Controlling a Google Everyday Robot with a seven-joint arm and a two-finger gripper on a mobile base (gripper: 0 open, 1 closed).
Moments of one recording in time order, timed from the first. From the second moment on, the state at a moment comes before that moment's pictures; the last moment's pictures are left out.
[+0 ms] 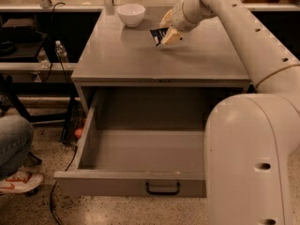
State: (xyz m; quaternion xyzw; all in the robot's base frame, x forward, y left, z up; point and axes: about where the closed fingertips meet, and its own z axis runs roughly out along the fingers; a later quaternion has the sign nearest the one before) arm 0.844 -0.069 0.891 -0.72 0.56 -0.08 0.41
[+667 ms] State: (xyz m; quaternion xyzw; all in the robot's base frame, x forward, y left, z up) arm 0.848 -0.072 0.890 -0.72 0.56 -0.08 0.40
